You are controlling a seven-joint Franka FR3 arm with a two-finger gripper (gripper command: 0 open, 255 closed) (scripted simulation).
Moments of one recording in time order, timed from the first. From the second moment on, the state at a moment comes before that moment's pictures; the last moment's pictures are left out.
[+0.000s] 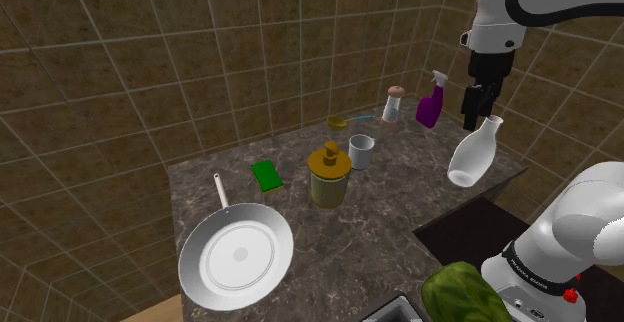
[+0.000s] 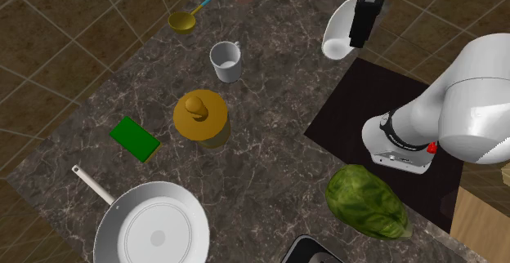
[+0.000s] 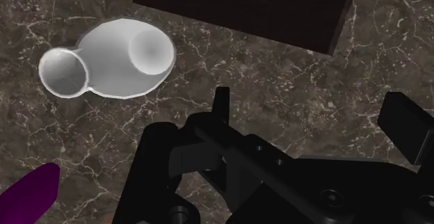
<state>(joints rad) -0.02 -0.77 0.00 -2.44 0.00 1.45 -0.07</state>
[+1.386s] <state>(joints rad) 0.06 -0.19 0.26 -2.14 0.09 1.82 0.25</state>
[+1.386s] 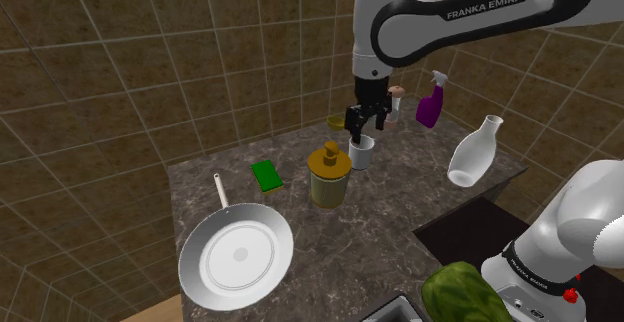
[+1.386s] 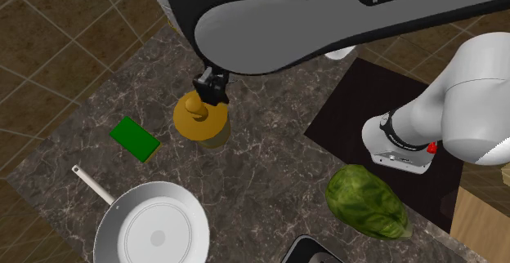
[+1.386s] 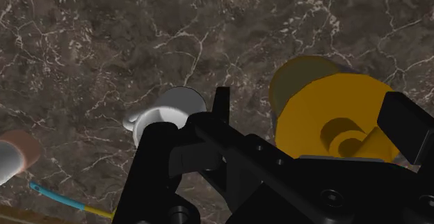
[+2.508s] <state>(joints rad) 0.11 0.11 0.32 -1.97 0.00 1.98 0.41</state>
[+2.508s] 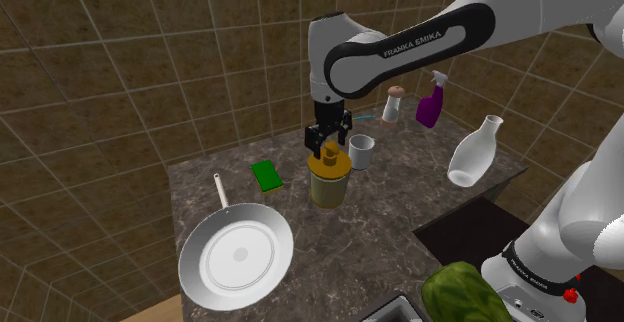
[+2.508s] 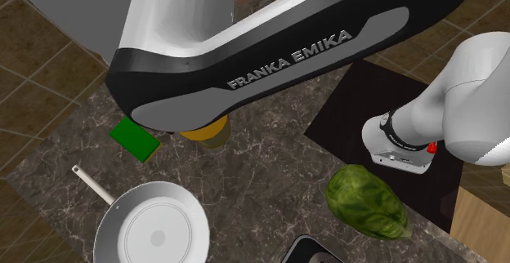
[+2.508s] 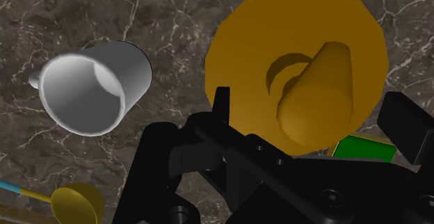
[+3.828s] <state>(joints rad) 0.10 0.10 0.32 -1.95 0.00 1.95 0.41</state>
